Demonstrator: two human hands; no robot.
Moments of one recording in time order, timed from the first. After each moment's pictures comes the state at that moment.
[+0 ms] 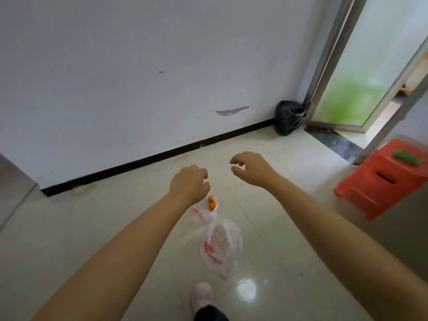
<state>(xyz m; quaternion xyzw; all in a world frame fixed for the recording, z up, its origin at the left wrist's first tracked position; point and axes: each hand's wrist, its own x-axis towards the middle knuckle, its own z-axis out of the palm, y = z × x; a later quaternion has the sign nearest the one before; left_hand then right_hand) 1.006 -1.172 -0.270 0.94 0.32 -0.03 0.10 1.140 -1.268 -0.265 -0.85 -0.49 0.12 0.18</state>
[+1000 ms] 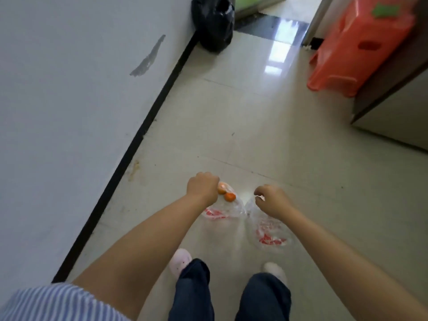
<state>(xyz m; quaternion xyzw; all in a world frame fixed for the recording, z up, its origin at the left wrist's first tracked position) 1.320 -0.734 -0.509 0.95 -0.09 -0.31 0.02 1.289 -0.911 -0.523 -0.93 0.03 0.31 0.20</state>
